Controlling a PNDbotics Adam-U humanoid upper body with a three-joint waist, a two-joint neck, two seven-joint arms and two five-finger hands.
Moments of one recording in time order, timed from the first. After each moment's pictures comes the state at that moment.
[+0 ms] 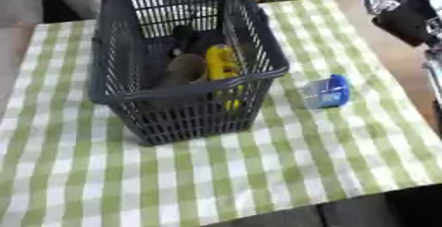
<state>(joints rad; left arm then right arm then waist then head) -0.31 0.27 0.15 -1.76 0.06 -0.19 0.40 -0.42 -0.64 -0.10 -1.55 0.21 -0.37 0.21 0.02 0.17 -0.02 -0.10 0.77</state>
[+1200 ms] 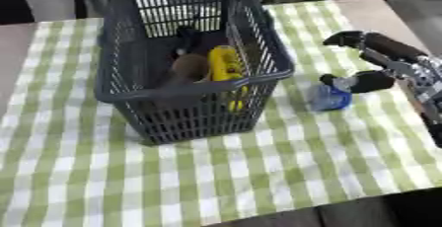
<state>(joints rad) -0.31 0.27 0.15 -1.76 0.06 -0.18 0.40 -0.55 -0.72 0.09 -0.98 0.67 -0.70 0.28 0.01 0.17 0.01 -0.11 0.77</state>
